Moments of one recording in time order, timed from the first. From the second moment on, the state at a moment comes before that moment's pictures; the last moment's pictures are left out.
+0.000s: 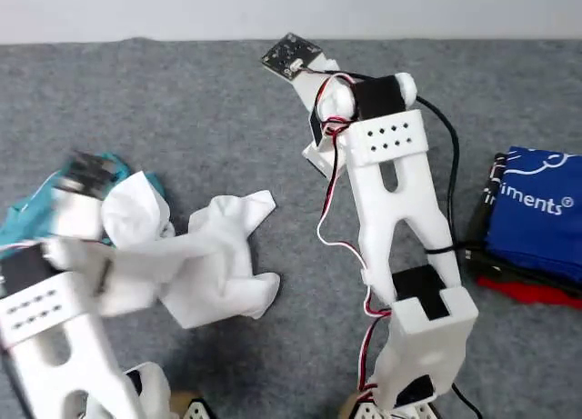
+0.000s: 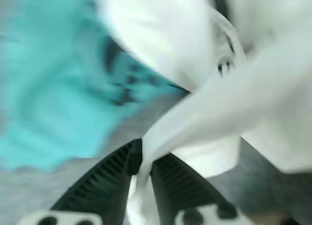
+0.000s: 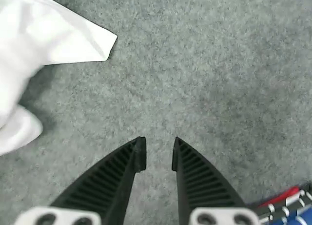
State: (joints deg) left arm -33.3 -41.5 33.5 88.9 -28.1; right arm -18.8 18.5 -37.8 98.8 29.8
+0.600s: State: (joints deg) left arm -45.7 -41.5 23.8 89.5 -28.1; right arm -31.9 34.1 -37.8 79.3 29.8
